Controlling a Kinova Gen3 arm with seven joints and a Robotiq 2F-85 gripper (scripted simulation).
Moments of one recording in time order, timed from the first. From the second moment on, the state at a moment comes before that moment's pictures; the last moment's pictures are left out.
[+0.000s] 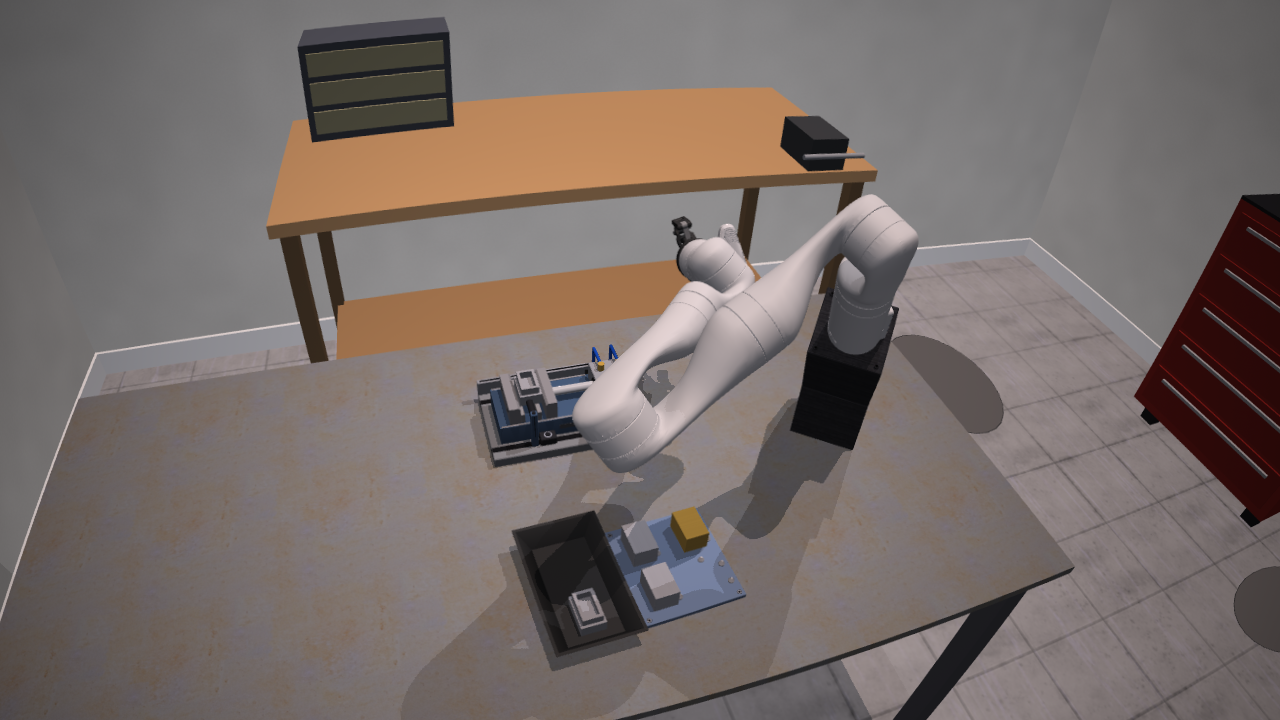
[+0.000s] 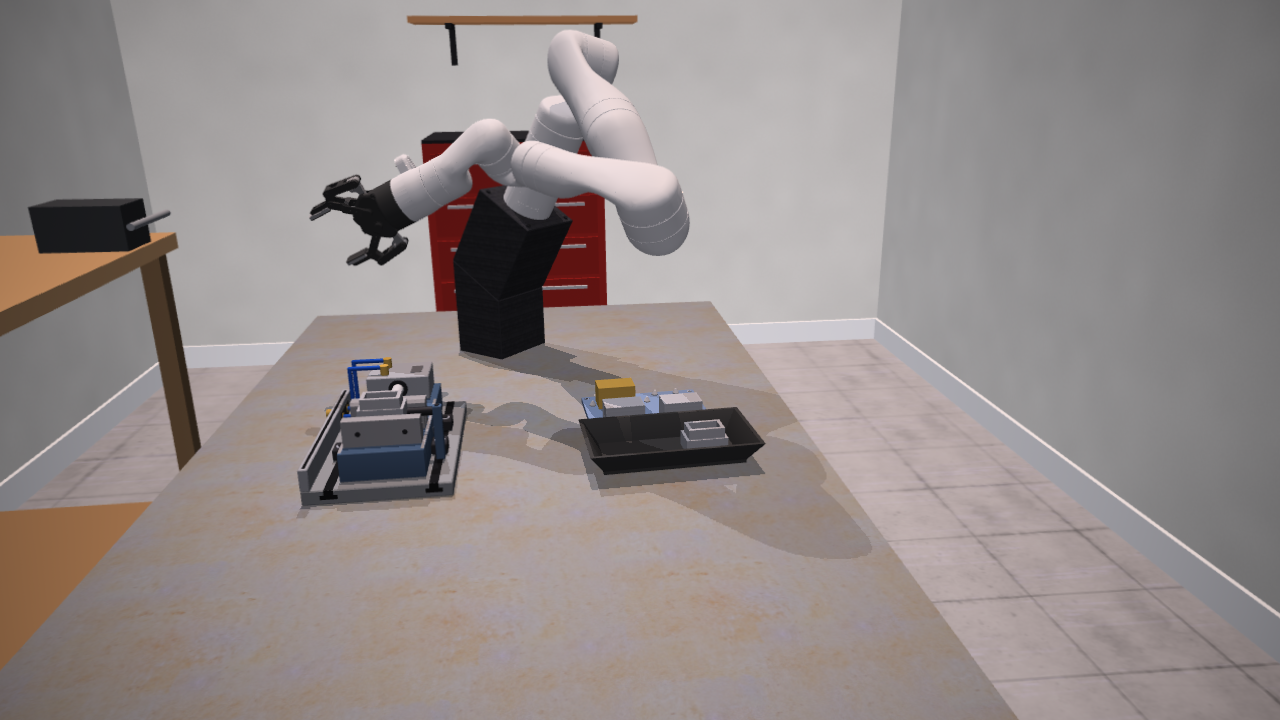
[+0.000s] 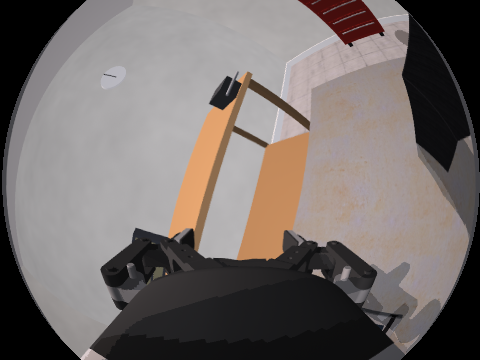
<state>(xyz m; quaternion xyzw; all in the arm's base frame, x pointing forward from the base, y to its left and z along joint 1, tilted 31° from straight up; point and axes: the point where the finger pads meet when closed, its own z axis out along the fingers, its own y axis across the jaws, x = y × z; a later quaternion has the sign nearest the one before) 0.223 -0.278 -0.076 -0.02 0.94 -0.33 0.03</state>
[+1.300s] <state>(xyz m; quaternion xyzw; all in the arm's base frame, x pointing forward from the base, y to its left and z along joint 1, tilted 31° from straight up) 0.231 -0.275 -0.072 -0.01 0.95 -0.31 0.03</state>
